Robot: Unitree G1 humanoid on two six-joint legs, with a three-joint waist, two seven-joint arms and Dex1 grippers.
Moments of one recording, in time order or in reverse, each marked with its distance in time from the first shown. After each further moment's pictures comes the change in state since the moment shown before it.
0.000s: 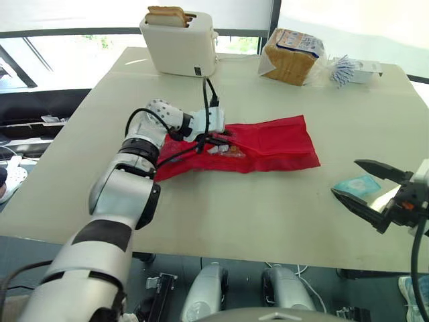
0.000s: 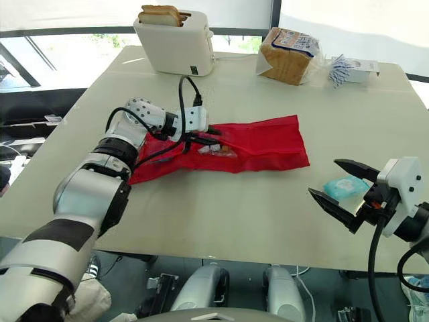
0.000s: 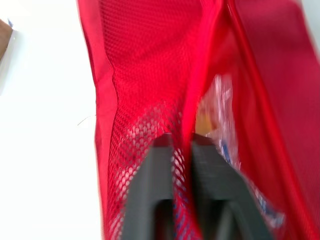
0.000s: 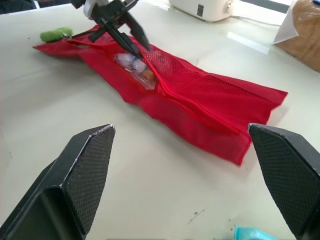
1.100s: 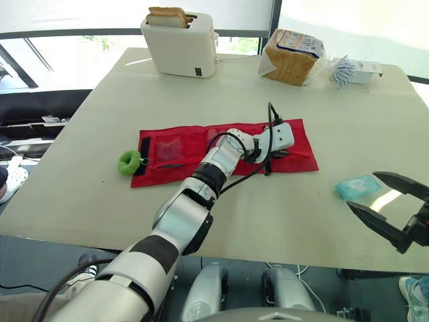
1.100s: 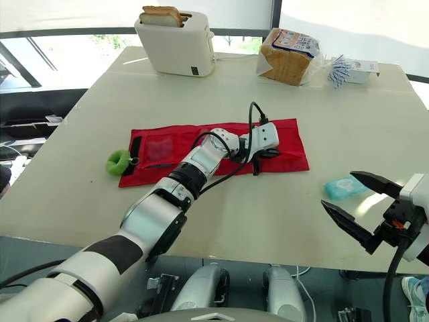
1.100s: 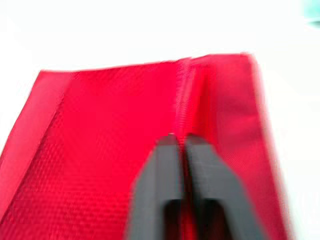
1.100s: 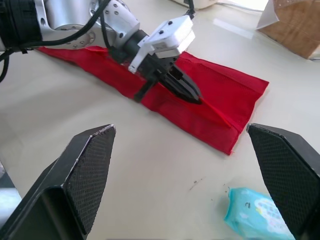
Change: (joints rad) left arm 0.137 -0.399 -0.133 -0.277 0.104 0.368 0.434; right arm 0.277 -0.044 -0.223 -0.110 0.177 -0.020 -0.099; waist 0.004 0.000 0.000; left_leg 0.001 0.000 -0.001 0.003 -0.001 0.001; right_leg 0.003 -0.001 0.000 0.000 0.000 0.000
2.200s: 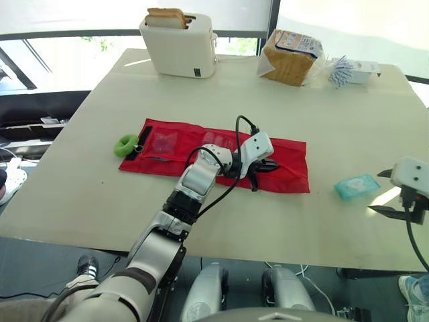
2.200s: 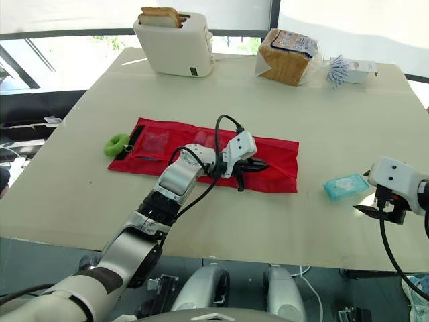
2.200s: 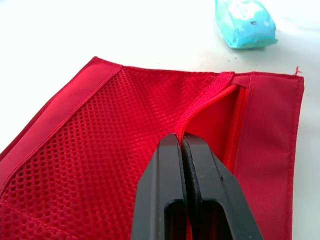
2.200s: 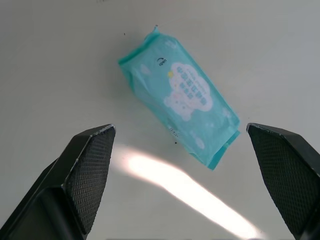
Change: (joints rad) left arm 0.335 0.145 0.034 -0.645 -0.182 0.466 -0.013; right arm -0.595 -0.549 0.781 0.817 -0.746 -0.409 0.371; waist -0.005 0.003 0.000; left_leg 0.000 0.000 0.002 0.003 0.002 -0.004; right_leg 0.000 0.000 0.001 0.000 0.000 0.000
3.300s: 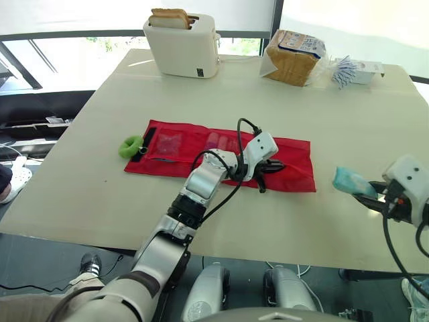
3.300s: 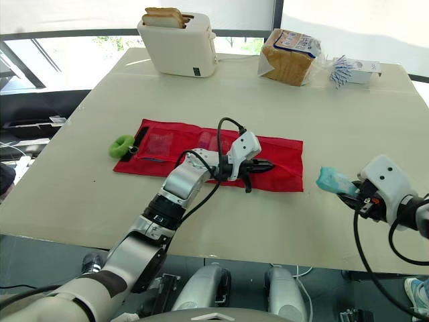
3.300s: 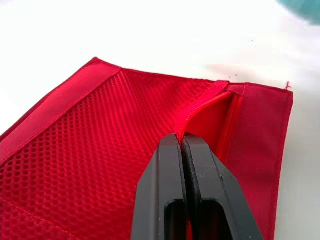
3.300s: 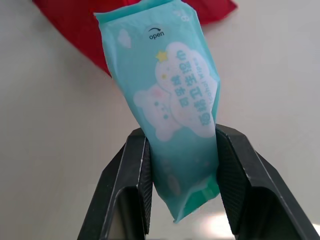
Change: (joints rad) left arm 0.003 -0.063 -0.002 -0.012 -0.050 0.051 0.079; right arm 0.139 0.503 -0.411 -0.806 0.130 0.975 -0.235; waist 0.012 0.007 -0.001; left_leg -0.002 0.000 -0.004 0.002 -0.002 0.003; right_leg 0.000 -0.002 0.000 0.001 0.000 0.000
